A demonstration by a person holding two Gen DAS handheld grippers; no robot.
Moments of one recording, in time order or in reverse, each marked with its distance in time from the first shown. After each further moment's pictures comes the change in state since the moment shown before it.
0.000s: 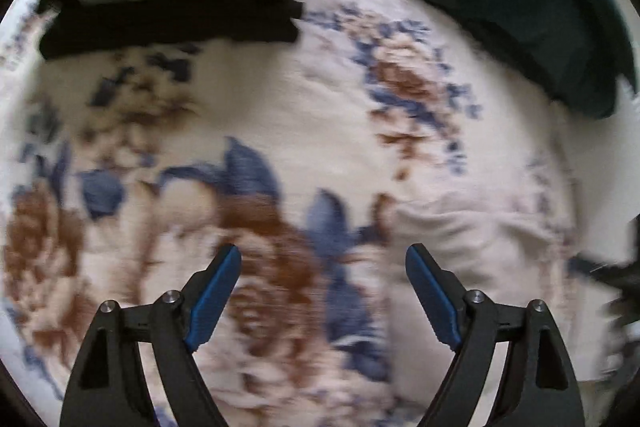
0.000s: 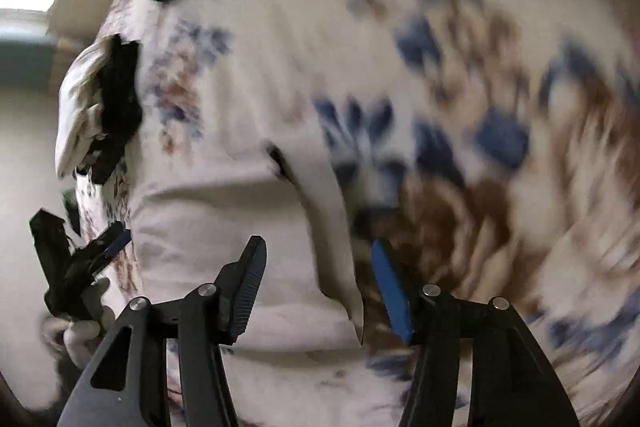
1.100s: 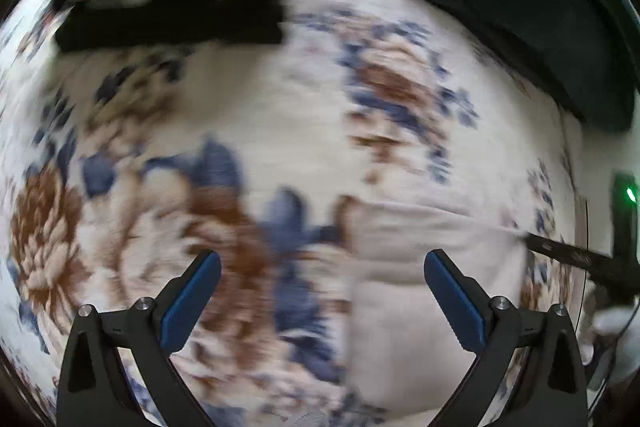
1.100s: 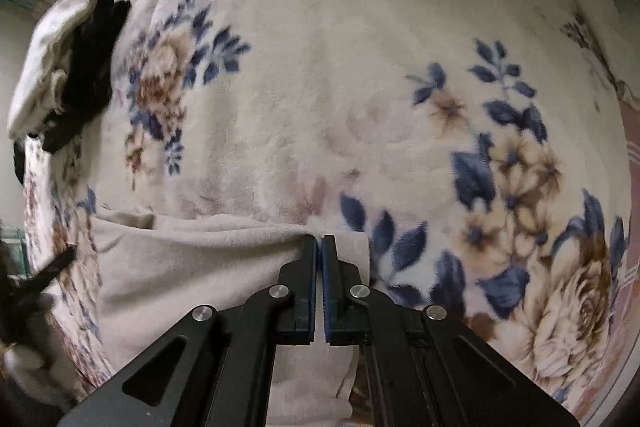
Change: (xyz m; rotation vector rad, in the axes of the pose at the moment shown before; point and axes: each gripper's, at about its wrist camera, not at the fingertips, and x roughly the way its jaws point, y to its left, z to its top) left arm 0.010 -0.050 0.008 -0.053 0.027 0.038; right arm 0.067 0.024 0.070 -0.147 0.095 -0.195
